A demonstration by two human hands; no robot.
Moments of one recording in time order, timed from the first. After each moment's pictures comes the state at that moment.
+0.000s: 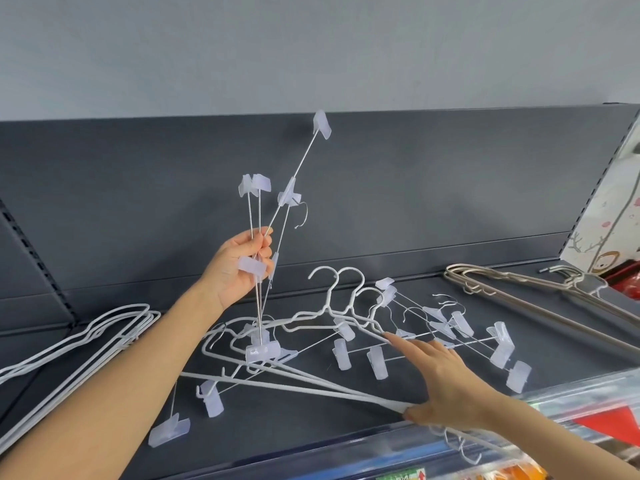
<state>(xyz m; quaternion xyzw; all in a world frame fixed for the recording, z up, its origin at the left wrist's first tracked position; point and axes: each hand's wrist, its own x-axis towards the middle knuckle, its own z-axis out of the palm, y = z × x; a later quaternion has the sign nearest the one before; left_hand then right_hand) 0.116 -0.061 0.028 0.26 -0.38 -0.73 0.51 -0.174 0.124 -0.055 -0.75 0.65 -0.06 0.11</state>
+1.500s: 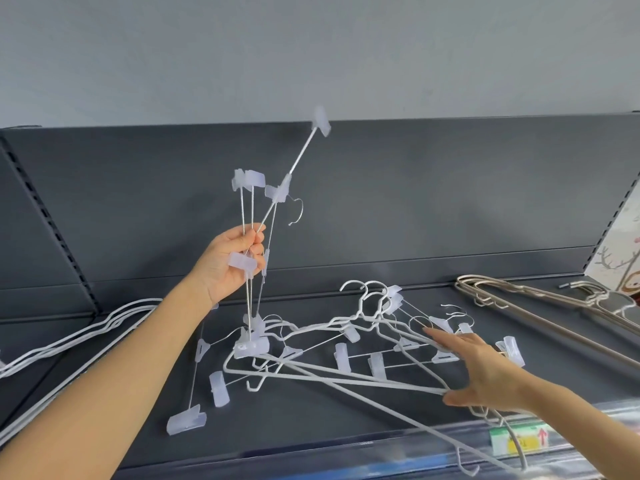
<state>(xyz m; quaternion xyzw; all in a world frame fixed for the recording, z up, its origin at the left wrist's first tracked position) 0.131 -0.053 0.042 0.28 -0.41 -0.69 0.53 -0.250 0.104 -0.056 -0.73 0.65 -0.09 0.19</state>
